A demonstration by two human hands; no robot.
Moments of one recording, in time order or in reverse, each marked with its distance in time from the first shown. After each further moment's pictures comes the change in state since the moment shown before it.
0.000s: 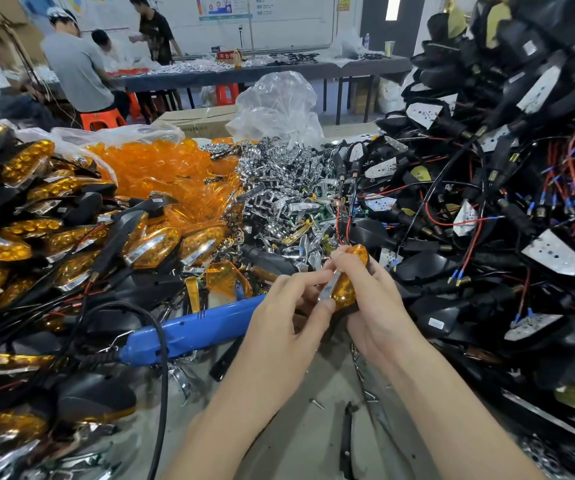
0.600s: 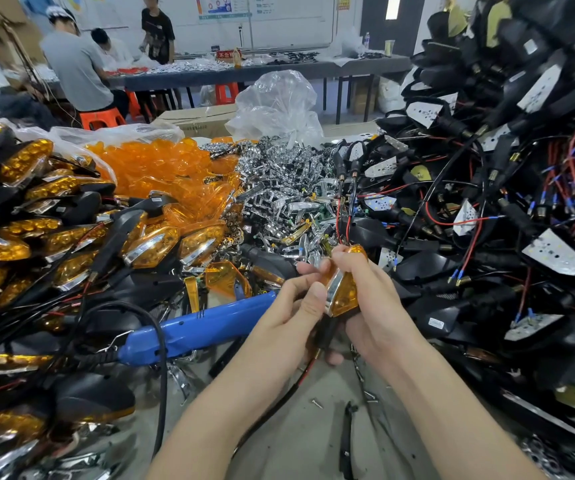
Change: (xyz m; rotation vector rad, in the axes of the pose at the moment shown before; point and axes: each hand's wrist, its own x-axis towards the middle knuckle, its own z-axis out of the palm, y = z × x) left_hand 0.000 0.008 0.001 -0.718 -0.186 -0.390; right_hand -0.008 -0.006 0.003 -0.041 -0.098 0.072
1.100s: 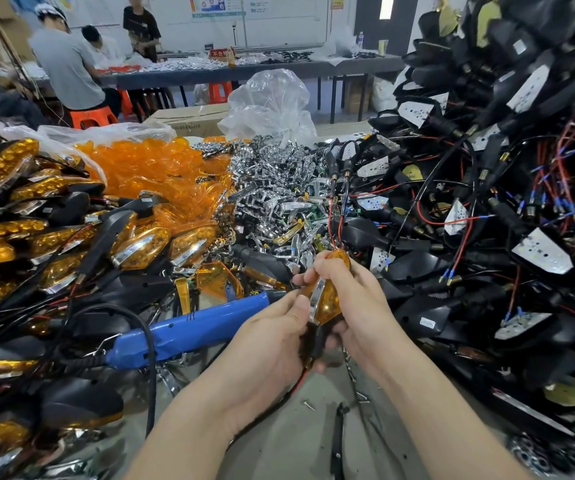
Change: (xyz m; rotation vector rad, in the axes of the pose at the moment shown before) left_hand -0.004 0.013 0.004 -0.189 -0.076 -0.189; right_hand -0.009 -0.004 0.007 -0.291 0.106 0.045
